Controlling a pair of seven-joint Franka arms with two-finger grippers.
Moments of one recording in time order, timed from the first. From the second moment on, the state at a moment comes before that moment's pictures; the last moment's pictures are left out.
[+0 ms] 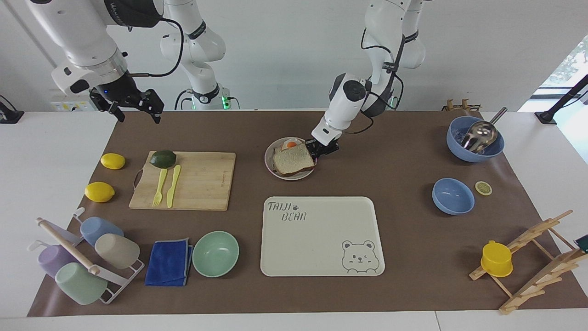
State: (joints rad) left arm -0.65 0.07 -0.07 -2.36 -0.41 2.52 -0.41; right arm -0.01 -0.01 -0.02 -1.56 -0.02 1.46 0.04
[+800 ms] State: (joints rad) left arm -0.44 0.01 -0.05 -2.14 -0.44 2.21 -0.31; right arm -0.03 -0.01 -0.01 -1.56 -0.02 1.45 0.04
